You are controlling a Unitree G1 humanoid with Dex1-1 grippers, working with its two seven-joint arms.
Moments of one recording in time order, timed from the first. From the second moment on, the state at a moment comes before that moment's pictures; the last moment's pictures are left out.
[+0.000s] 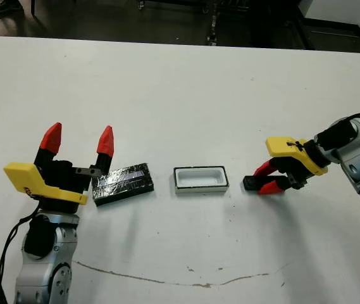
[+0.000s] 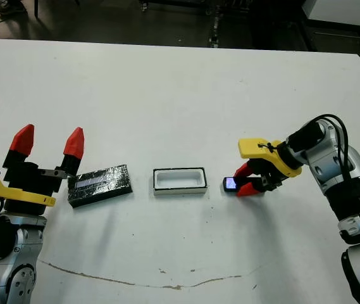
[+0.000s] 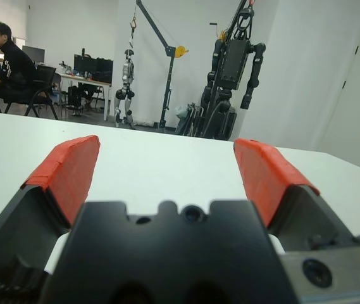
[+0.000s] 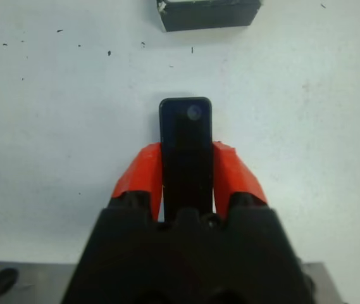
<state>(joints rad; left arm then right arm) 0.13 0.15 0.11 -0.41 -0.35 -0.03 -0.17 -0.72 -0.78 0.44 0.48 -0.11 0.08 1.53</state>
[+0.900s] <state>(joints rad) 0.14 0.15 0.11 -0.41 -0.35 -0.02 -0.17 -0.72 -0.77 0.26 0.37 0.06 0.38 1.43</state>
